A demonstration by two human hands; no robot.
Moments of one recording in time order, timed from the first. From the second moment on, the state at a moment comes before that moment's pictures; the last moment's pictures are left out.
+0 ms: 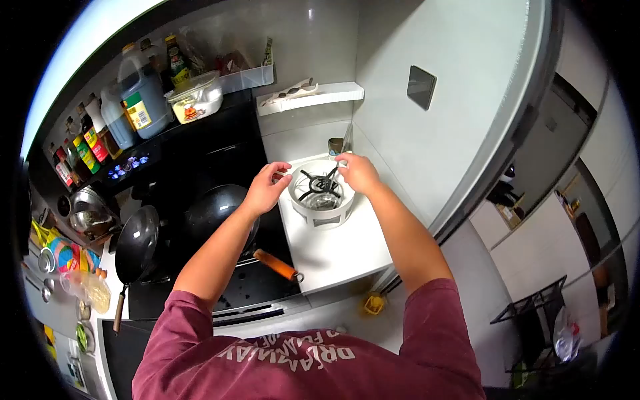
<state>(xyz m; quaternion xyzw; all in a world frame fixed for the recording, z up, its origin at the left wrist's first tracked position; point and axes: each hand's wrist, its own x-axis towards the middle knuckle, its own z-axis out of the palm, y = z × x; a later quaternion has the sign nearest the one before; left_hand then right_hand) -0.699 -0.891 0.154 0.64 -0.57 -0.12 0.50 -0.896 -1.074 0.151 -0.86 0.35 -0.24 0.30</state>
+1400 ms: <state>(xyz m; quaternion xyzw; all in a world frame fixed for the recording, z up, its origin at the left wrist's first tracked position) -0.549 -1.110 0.166 0.83 -0.45 0.21 0.25 -0.652 -1.364 0.230 -0.87 0.27 -0.33 0.25</state>
